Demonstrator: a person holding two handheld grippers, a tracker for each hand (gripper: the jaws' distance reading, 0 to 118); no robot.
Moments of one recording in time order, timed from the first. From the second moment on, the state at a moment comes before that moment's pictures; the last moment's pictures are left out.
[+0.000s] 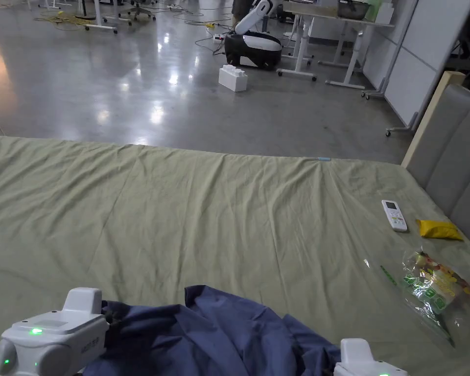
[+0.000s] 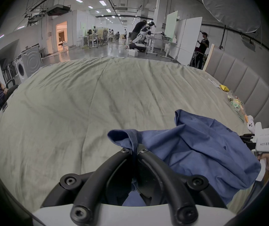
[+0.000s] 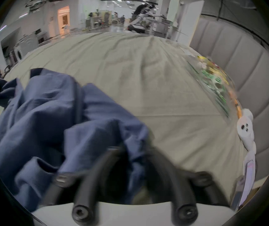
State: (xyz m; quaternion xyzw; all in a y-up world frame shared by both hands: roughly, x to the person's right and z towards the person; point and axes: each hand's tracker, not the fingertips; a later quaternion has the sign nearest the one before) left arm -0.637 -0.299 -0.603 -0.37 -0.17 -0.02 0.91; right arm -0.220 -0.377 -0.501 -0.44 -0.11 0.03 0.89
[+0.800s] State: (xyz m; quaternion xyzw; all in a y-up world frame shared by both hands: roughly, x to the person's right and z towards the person) left arm -0.680 -0.140 -0.595 -0.20 -0.16 -0.02 0.97; right arm -0.242 -0.159 -0.459 -0.18 -0.14 0.05 0.97
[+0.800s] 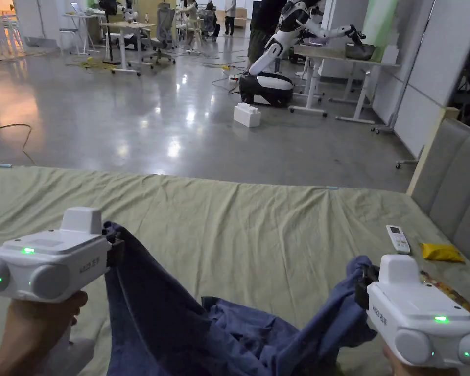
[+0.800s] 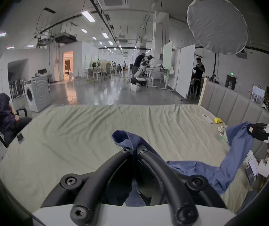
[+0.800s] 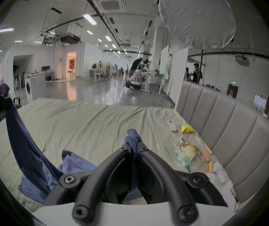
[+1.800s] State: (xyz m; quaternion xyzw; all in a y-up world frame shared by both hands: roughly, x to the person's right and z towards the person) left arm -0.791 0.025 -0.662 -0.12 -0.02 0.02 0.99; right arm -0.201 0.033 -0.548 -0.06 -0.19 0.08 0.98
